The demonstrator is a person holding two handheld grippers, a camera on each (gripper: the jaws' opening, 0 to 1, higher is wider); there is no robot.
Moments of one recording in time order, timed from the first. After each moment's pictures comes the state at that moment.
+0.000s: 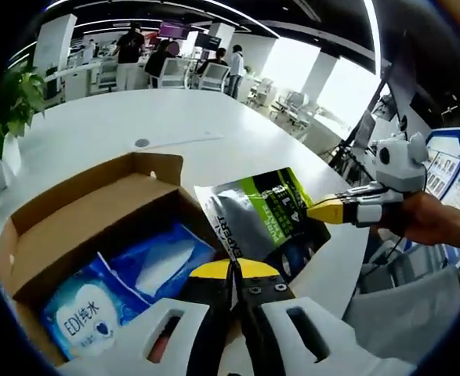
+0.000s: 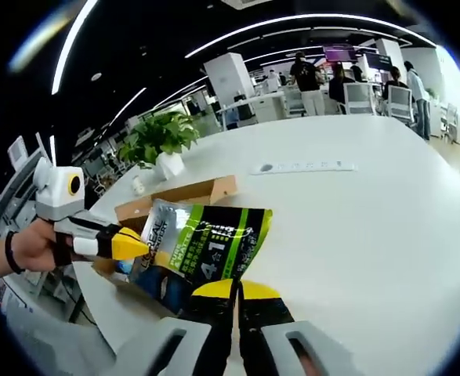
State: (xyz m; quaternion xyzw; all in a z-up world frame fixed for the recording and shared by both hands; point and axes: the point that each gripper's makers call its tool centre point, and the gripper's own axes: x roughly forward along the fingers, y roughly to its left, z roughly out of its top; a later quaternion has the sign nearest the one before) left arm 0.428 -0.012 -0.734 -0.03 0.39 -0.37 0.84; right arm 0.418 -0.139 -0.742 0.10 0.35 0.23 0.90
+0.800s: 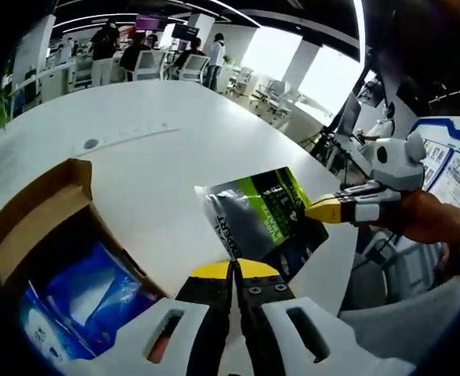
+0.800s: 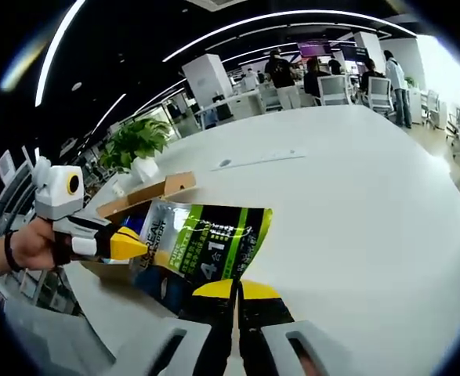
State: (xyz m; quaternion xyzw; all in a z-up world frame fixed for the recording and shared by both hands) left arm 0.417 -0.095 -0.743 -0.02 0.40 -0.41 0.82; right arm 0.406 -0.217 -0.756 0.11 0.37 0.19 0.90
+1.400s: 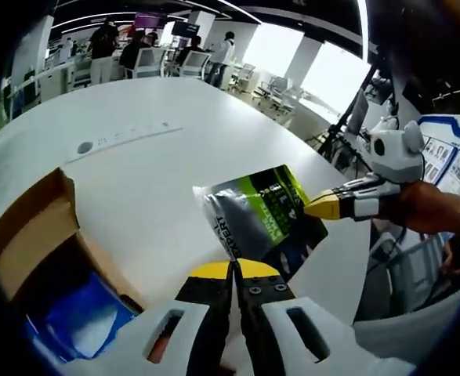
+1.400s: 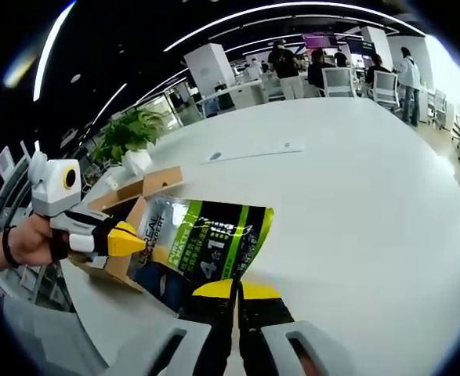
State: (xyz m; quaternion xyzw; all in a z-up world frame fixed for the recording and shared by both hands) left arm 0.454 -0.111 -0.766 -0.01 0.41 -0.40 0.82; right arm 0.442 -0.228 -0.778 0.10 0.39 0.20 0.89
